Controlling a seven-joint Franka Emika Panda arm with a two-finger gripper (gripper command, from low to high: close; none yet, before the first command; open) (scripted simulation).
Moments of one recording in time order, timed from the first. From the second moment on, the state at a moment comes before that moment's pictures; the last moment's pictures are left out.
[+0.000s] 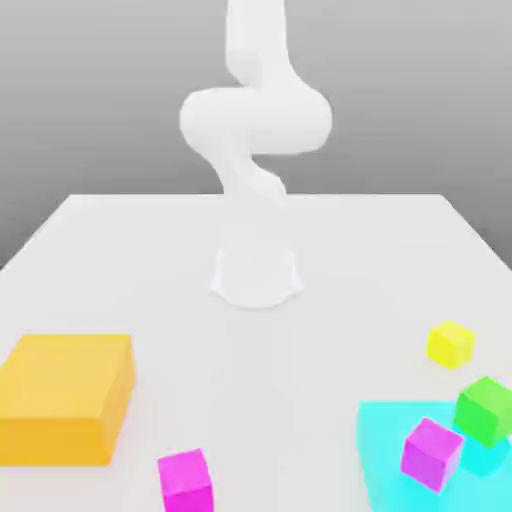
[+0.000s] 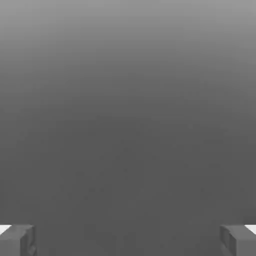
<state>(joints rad) 0.03 -0.71 -0.04 -2.31 0.02 2.33 0.74</state>
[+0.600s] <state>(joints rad) 0.12 -0.05 -0.21 -2.39 0.19 2.56 0.32</state>
